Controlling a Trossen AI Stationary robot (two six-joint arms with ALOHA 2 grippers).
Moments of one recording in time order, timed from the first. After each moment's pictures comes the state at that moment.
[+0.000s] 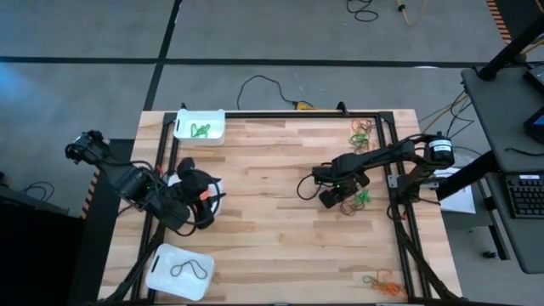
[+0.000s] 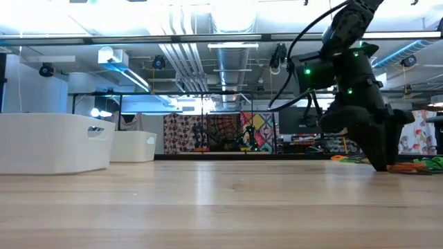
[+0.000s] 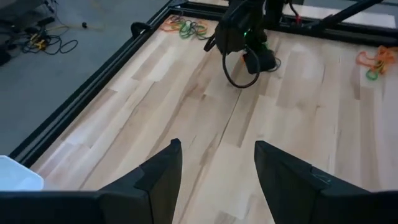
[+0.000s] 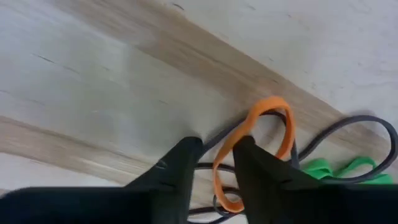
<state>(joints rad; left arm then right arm) -0.60 1.18 1.29 -1.03 -0.81 -0.72 -0.11 1.70 0.85 -0.87 -0.18 0.94</state>
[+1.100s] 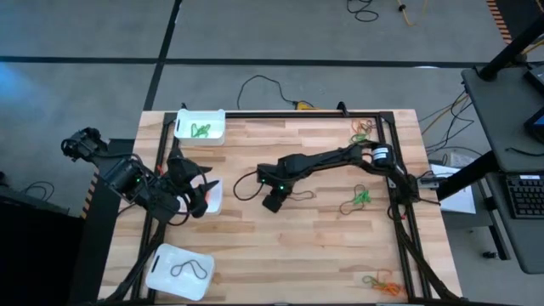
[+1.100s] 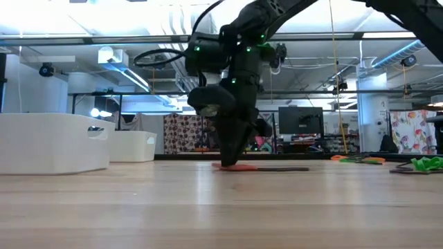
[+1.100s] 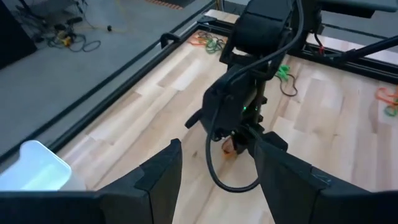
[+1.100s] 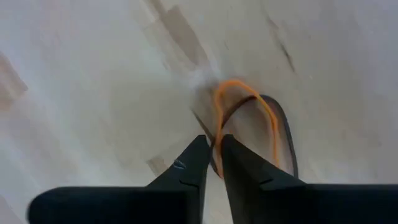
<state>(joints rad) -0.60 1.11 1.29 -1.11 -0.90 -0.84 -0.06 2.19 1.65 -0.78 -0.15 0.52</state>
